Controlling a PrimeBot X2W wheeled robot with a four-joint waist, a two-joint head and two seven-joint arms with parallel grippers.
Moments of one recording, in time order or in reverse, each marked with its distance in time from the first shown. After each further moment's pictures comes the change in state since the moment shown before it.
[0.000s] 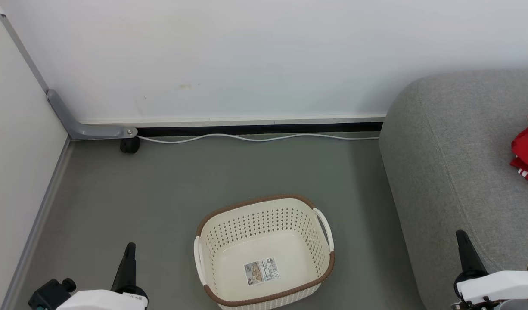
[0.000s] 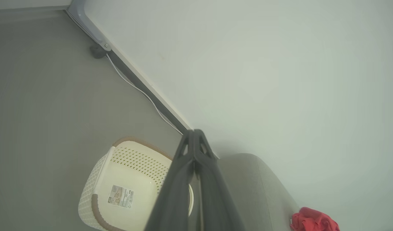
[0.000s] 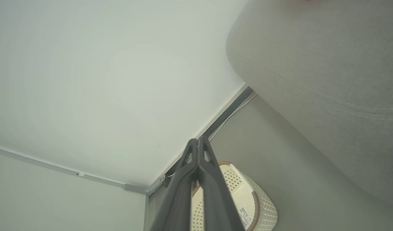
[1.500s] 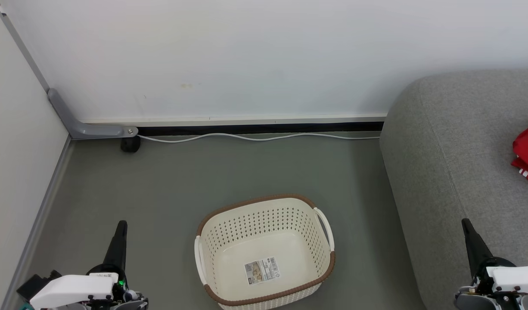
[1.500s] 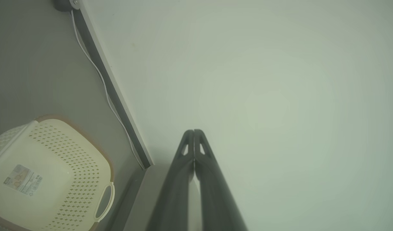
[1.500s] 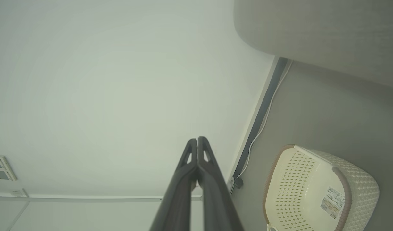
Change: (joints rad) left arm -0.048 0.006 0.037 -0.057 -0.478 0.000 0.127; right arm -0.012 0.038 -0.083 -0.062 0.463 0.000 0.128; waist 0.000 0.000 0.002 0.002
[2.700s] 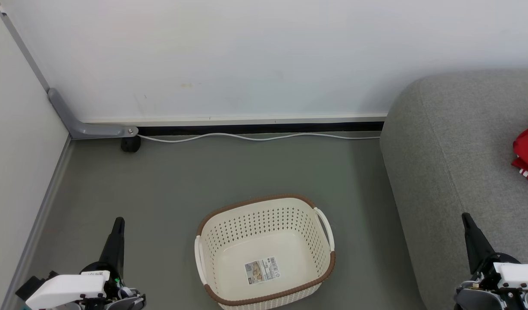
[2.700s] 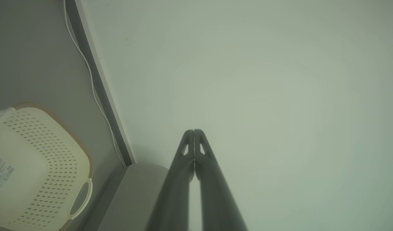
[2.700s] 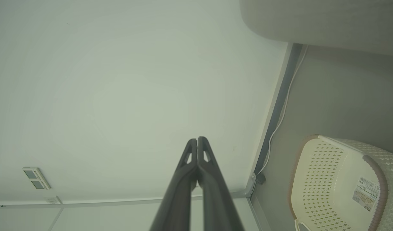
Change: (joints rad) left arm -0.004 0.001 0.011 -0.015 -0.129 0.000 0.030; right arm -0.008 0.012 -0.017 -0.019 0.121 0.000 0.034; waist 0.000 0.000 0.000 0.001
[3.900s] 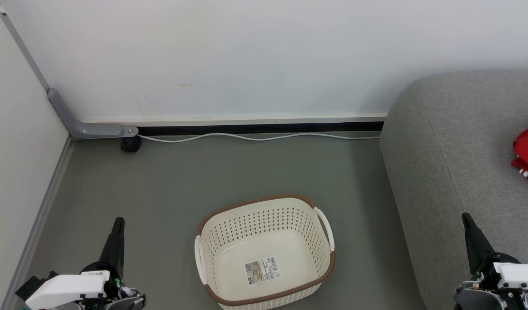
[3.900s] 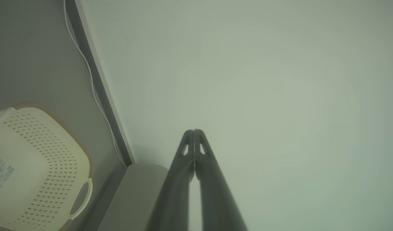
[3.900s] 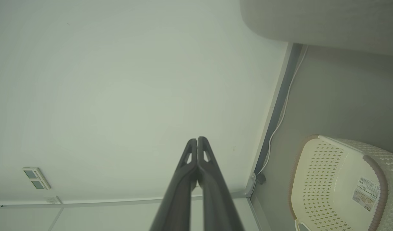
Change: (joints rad) left arm 0.000 0.000 0.000 0.000 0.000 0.000 0.000; right arm 0.000 0.000 0.000 0.000 0.000 0.000 0.000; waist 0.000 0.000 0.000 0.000
